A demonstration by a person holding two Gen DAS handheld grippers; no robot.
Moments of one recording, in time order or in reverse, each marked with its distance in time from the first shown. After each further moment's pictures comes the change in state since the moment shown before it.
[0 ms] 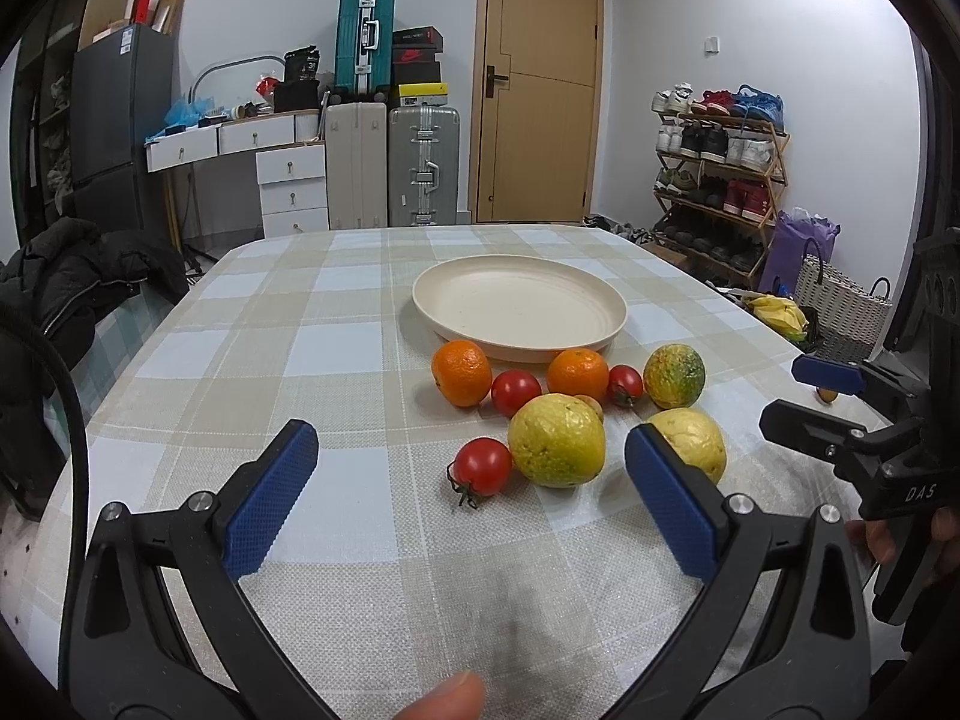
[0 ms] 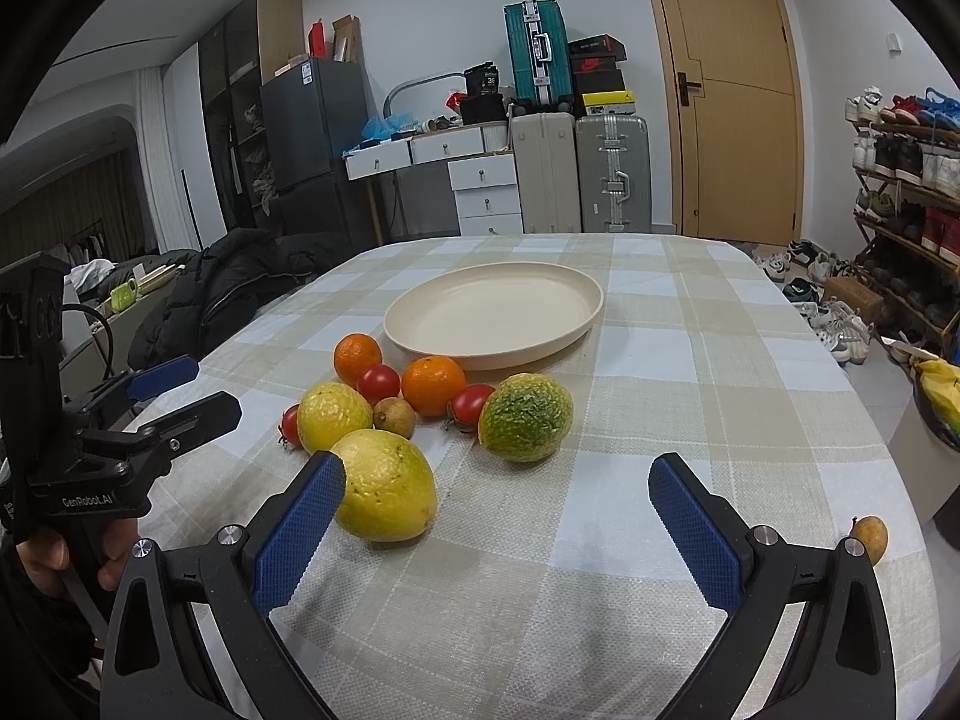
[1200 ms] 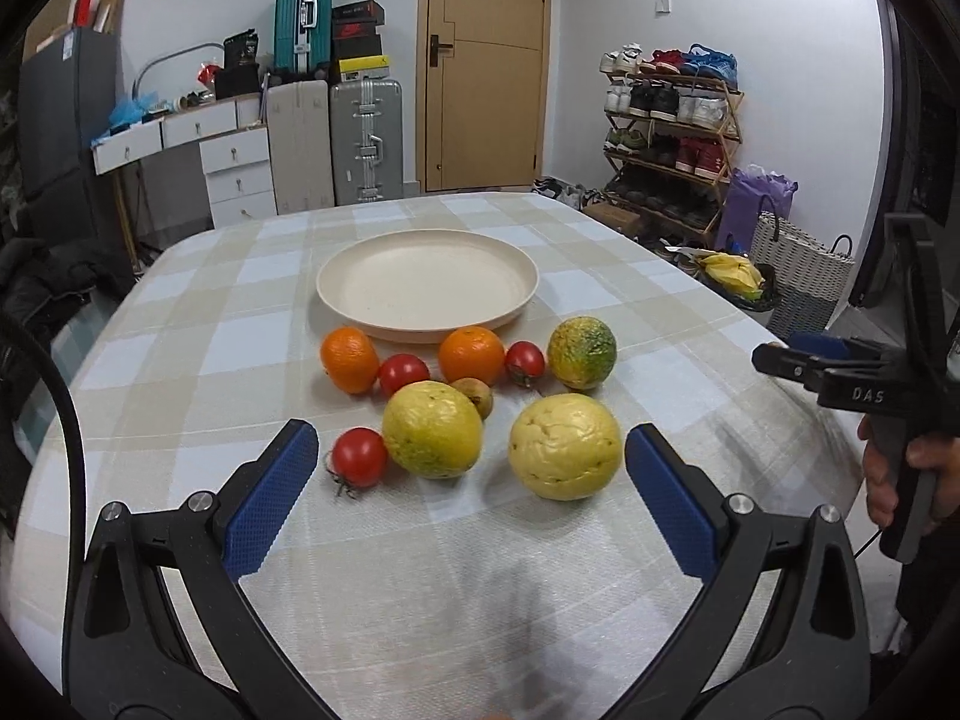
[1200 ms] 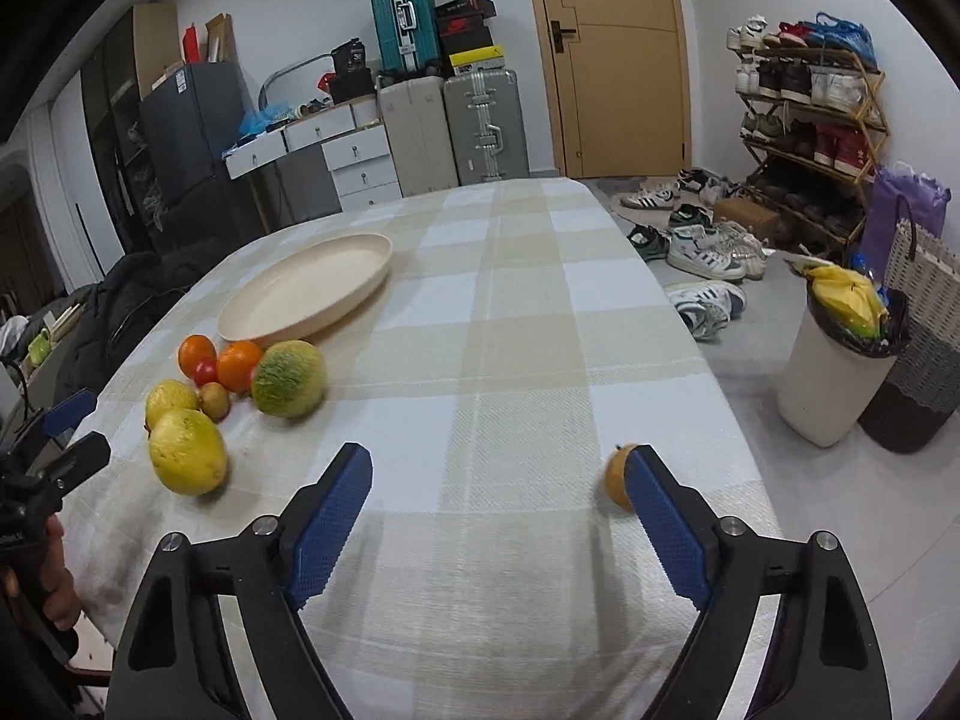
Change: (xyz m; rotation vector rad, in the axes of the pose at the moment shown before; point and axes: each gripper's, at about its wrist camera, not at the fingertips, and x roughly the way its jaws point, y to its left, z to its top) left arm -0.011 0.046 0.006 0.088 0.089 -0.122; right arm -0.034 -0.106 -0.017 0.181 0.106 -0.223
